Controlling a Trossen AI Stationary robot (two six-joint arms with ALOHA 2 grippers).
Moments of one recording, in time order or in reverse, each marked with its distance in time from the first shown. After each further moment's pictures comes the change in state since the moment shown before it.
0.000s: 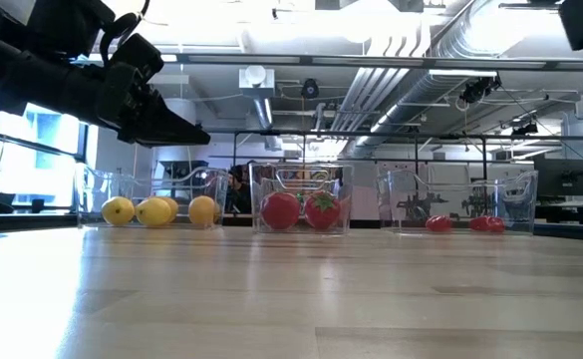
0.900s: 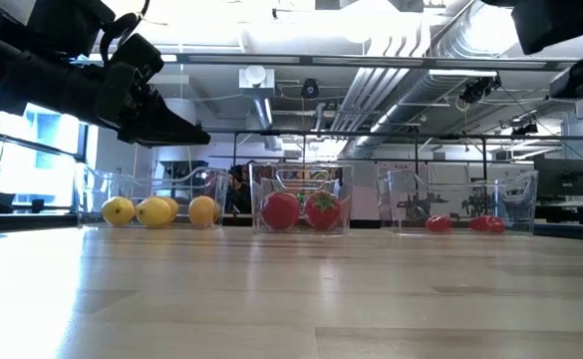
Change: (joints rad) left arm 0.000 0.000 0.000 0.000 0.000 0.000; right arm -0.079 0.038 0.048 0.006 -0.015 -0.145
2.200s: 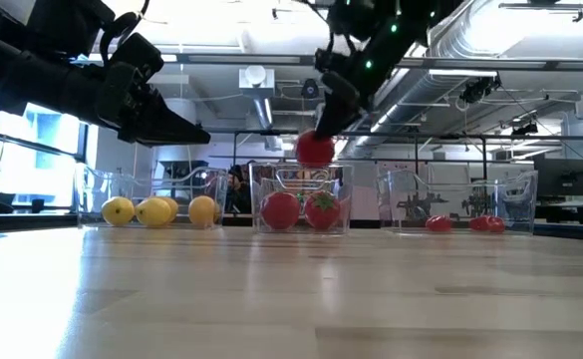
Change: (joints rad) left arm 0.000 0.000 0.000 0.002 0.000 0.008; right arm -0.976 -0.053 0.100 0.540 0.127 -0.965
